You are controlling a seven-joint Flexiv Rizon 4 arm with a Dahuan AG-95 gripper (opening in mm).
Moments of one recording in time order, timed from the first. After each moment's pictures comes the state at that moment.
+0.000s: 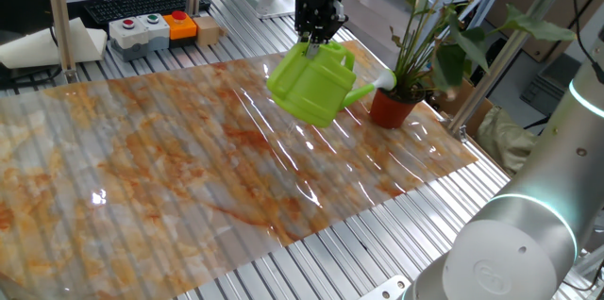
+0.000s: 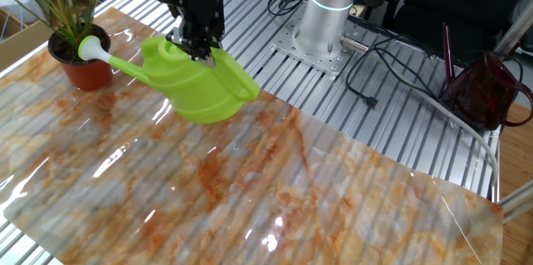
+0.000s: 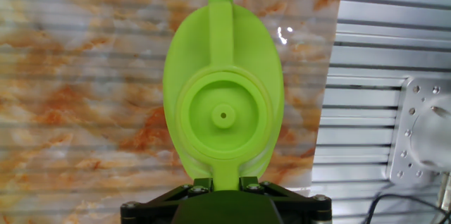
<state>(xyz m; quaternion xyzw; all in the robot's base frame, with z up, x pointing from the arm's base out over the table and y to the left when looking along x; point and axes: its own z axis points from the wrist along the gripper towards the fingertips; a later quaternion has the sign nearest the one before) 0.519 -0.047 0.299 -0.68 -0.72 -0.03 0.14</state>
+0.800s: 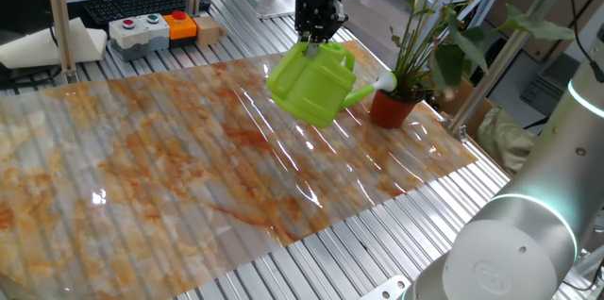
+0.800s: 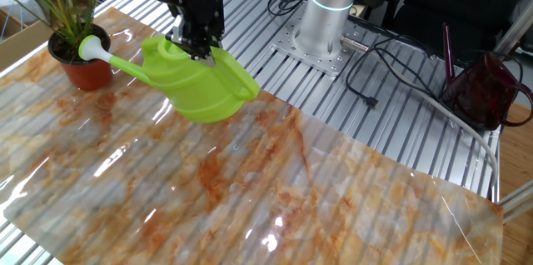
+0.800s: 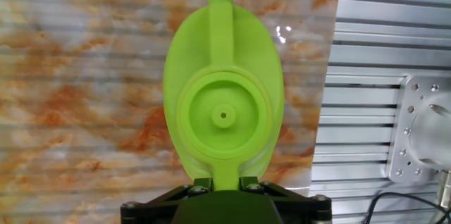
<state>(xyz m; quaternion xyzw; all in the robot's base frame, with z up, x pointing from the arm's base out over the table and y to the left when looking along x) 0.519 -0.047 0.300 -0.68 -0.72 -0.02 0.13</state>
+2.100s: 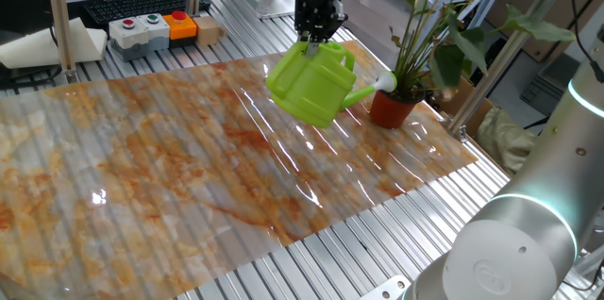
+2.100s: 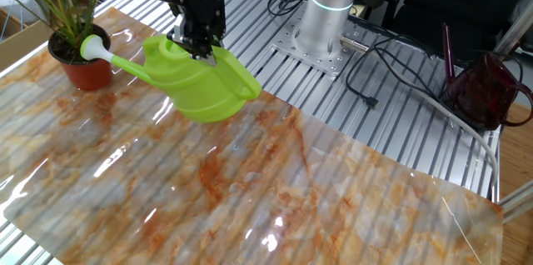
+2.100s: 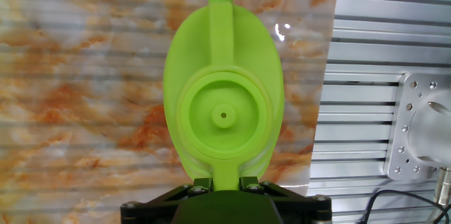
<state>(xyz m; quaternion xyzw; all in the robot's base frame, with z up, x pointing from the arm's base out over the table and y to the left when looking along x) 0.517 -0.044 0.303 -0.68 -0.72 -0.02 0.14</state>
